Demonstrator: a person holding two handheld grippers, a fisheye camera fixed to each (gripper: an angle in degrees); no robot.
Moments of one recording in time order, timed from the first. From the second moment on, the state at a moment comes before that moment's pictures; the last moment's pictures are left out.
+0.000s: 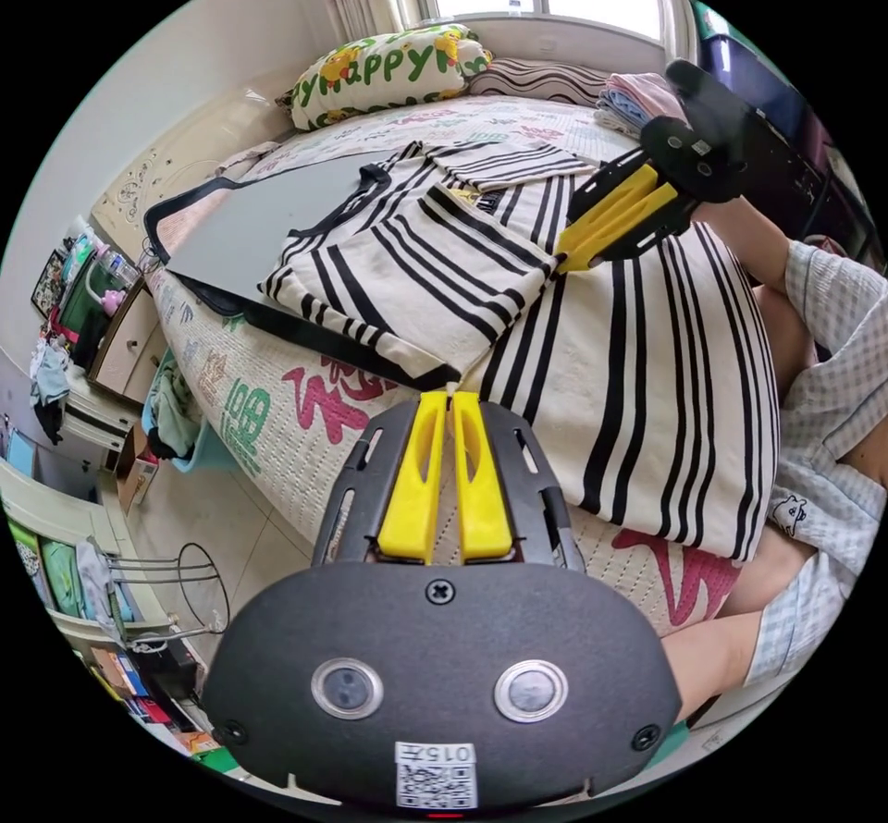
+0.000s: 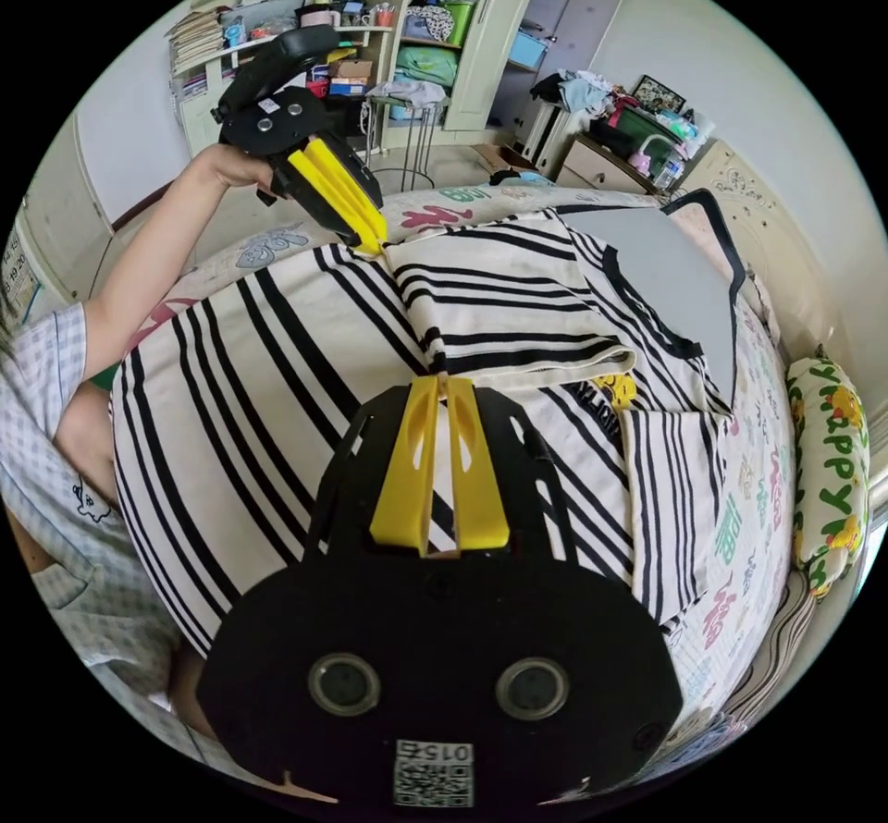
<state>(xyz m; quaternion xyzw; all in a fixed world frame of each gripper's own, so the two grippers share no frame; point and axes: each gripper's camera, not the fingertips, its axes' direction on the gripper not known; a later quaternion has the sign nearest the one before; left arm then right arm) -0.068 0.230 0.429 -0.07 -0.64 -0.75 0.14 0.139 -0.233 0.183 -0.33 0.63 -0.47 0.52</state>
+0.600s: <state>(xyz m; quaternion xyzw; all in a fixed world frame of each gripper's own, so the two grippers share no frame) 0.038 0.210 0.421 0.08 -0.71 -0.68 0.16 0.058 -0.340 0.058 -0.11 0.67 -0.43 0.59</state>
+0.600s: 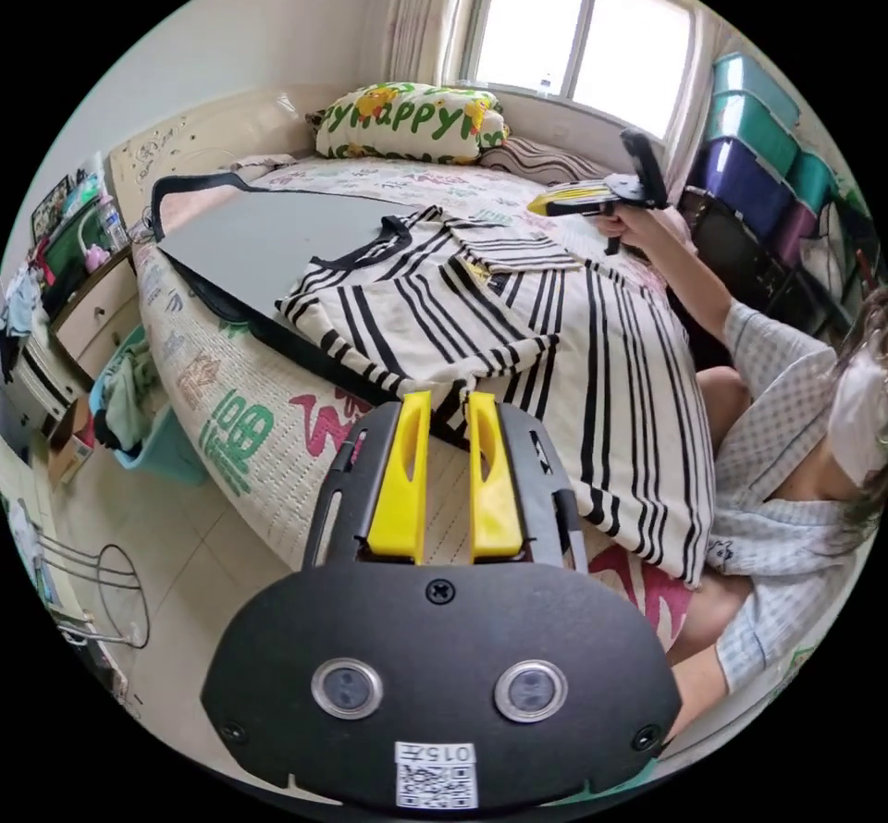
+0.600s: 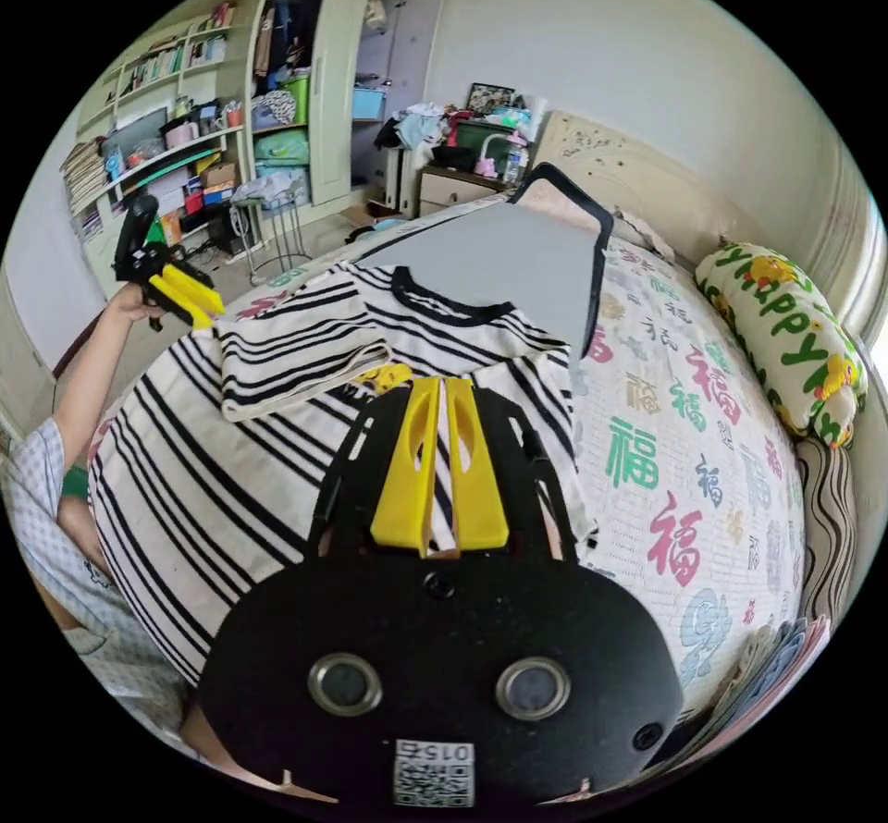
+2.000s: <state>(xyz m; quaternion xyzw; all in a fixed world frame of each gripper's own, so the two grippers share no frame) -0.036 0.135 0.410 0.05 -0.82 -0.57 0.08 0.016 -0.236 -0.103 -0.02 0.60 -0.47 0.65</state>
